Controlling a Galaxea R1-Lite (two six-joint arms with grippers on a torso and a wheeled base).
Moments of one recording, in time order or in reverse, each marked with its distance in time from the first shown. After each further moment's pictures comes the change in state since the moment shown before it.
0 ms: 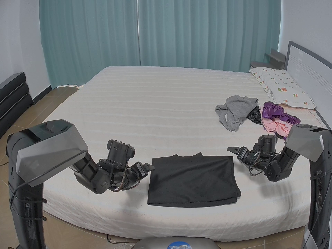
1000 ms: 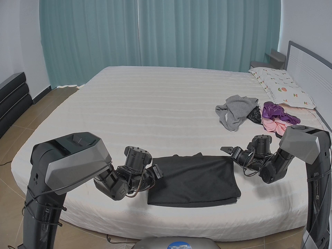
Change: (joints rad) left arm -0.076 0.167 -0.127 -0.144 0.038 0.077; right arm 0.053 0.019 -0.028 -0.024 -0.011 0.007
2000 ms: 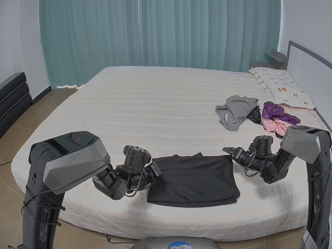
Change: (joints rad) left arm 0.003 -0.013 0.008 0.000 0.025 -0.090; right arm -0.011 -0.001 0.012 0.000 -0.014 0.000
